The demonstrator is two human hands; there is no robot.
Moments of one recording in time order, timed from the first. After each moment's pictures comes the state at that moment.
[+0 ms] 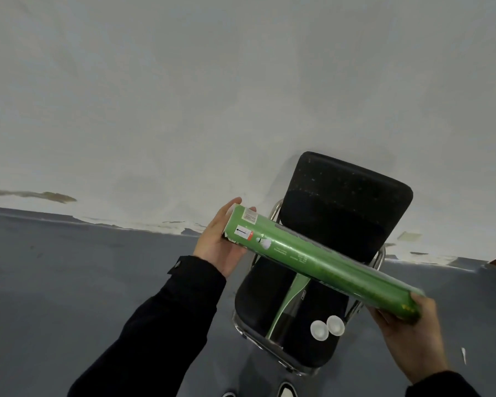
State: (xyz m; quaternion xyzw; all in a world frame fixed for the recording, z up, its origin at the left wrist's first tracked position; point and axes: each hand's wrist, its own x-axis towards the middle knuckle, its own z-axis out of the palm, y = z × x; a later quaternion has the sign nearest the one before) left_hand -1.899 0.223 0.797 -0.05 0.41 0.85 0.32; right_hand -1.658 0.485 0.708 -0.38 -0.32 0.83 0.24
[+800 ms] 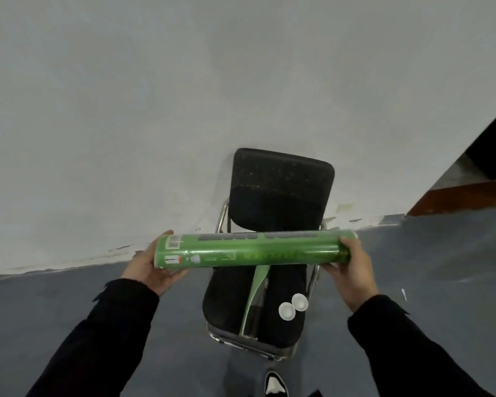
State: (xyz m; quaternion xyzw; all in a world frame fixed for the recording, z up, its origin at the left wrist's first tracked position) left_hand -1.912 0.189 0.767 -0.15 0.51 0.76 0.36; right_hand -1.672 0.480 0.747 -0.42 -0.37 0.78 0.28
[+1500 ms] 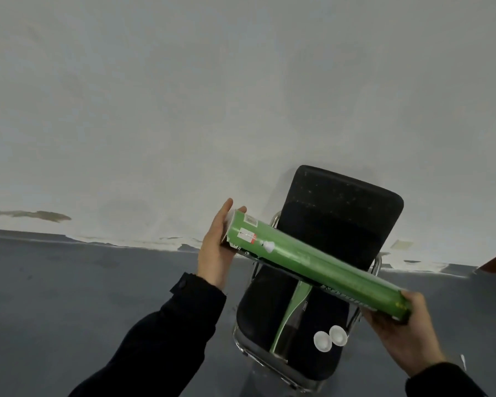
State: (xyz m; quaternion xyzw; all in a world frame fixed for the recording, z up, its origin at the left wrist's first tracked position) left_hand -1.890 0.201 0.817 0.07 0.61 0.77 0.18; right_hand -1.670 0.460 0.737 -0.42 -0.27 0.84 0.21
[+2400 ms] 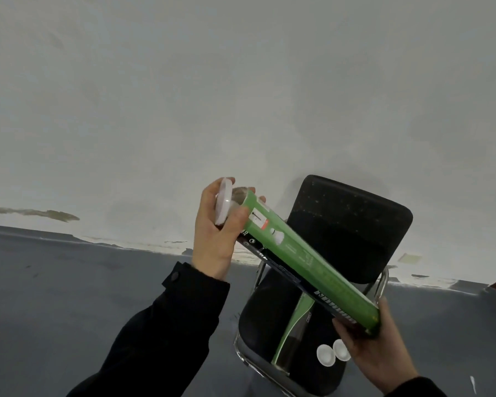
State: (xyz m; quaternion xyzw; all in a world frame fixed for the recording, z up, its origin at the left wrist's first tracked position) left_hand -1.886 0.202 0.887 0.19 0.55 0.81 0.05; right_hand -1.695 0.417 0.740 -0.43 -0.18 0.87 0.12
